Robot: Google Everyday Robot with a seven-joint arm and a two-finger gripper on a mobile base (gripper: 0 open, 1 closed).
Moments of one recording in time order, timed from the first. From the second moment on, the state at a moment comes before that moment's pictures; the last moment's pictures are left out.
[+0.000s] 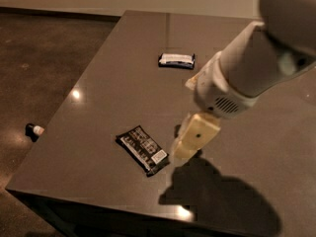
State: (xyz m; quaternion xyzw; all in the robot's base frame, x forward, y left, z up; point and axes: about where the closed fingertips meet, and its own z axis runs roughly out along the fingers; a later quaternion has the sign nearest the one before) arm 0.415 -0.061 0.914 -0.59 0.77 0.11 0.23
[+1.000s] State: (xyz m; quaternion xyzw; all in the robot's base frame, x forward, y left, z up) arm 0.425 0.008 0.851 -0.53 0.82 0.09 0.19
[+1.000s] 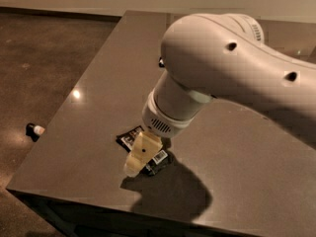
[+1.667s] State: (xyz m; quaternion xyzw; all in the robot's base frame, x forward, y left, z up) arm 0.424 0.017 0.835 -0.51 0.84 0.09 0.16
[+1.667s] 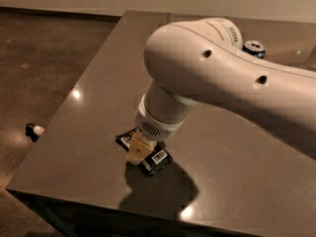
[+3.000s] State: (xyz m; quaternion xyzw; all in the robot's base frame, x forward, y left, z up) arm 0.462 0.001 0.846 -0.48 0.86 0.09 0.16
